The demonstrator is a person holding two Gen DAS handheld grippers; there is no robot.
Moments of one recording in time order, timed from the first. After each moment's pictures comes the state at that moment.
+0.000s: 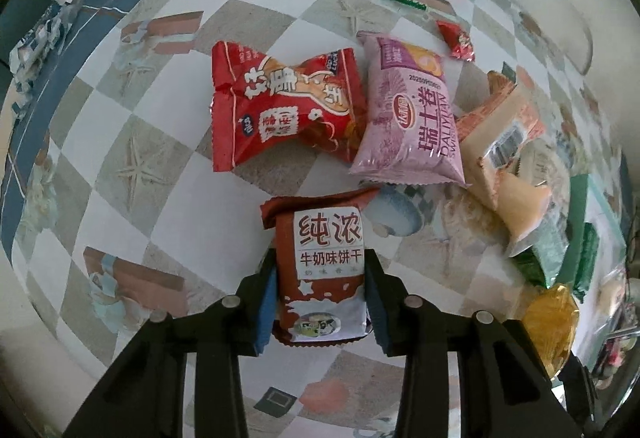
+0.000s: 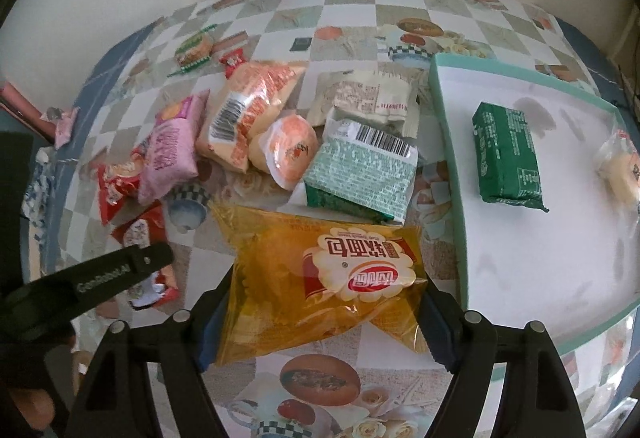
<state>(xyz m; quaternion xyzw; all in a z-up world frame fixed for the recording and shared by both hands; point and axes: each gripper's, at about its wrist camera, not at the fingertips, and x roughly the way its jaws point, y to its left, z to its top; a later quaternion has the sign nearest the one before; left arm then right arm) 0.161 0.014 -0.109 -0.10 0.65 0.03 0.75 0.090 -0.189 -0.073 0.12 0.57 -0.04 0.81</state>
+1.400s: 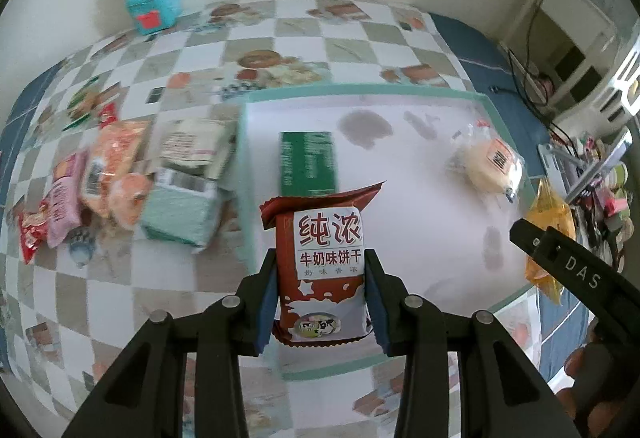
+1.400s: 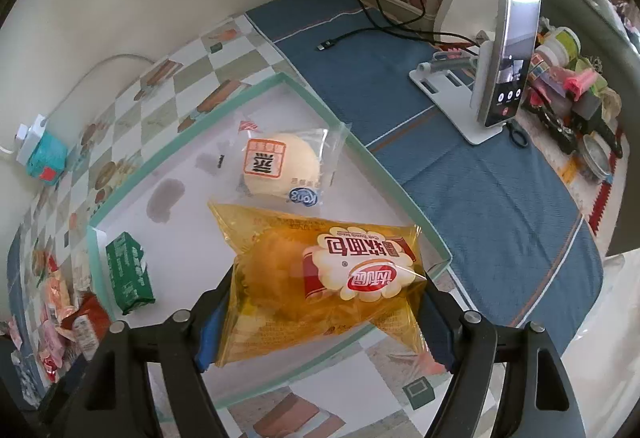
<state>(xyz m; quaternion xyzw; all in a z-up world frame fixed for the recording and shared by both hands) 0.072 -0.270 -0.051 0.07 0.56 -0.20 0.80 -0.013 -0.448 -0.047 0.26 0.50 -0.32 0.76</state>
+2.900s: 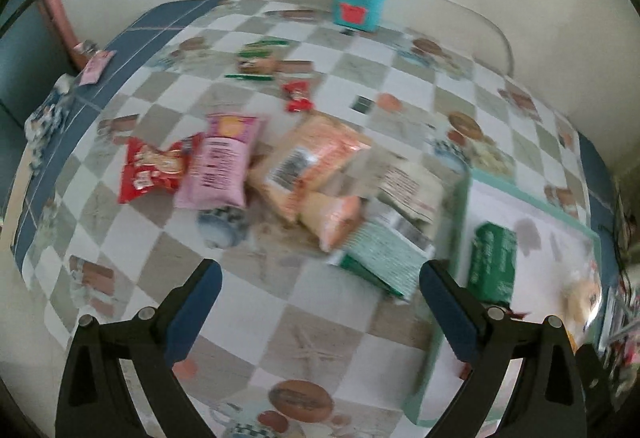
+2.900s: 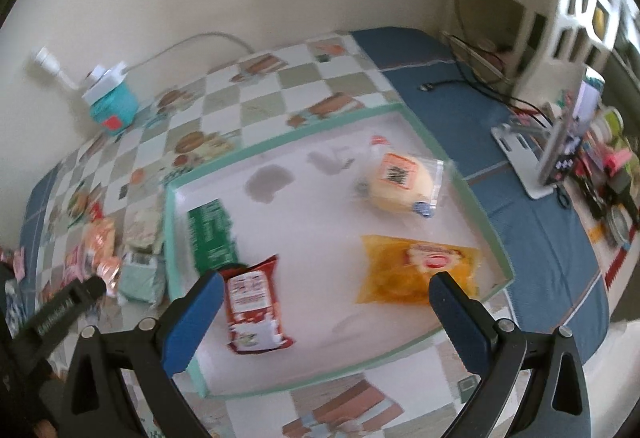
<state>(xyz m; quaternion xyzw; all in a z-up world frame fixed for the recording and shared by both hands) 0.121 -0.138 -0.046 -0.05 0.55 0.03 0.83 0.023 -0.355 -0.017 0.16 0.48 -0.23 0.83</state>
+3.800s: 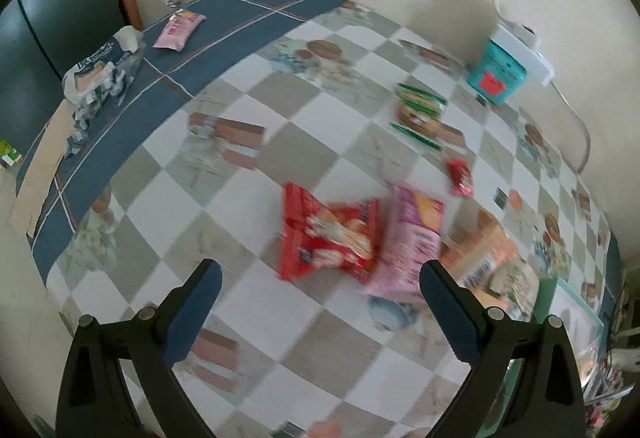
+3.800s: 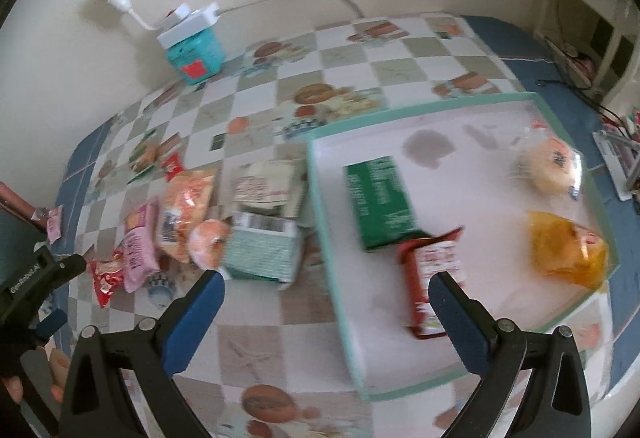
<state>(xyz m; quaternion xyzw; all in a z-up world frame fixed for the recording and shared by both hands) 0.164 0.037 -0.040 -0.14 0.54 0.10 0.82 0.088 -0.246 -0.040 0.18 0.51 -0.13 0.83</state>
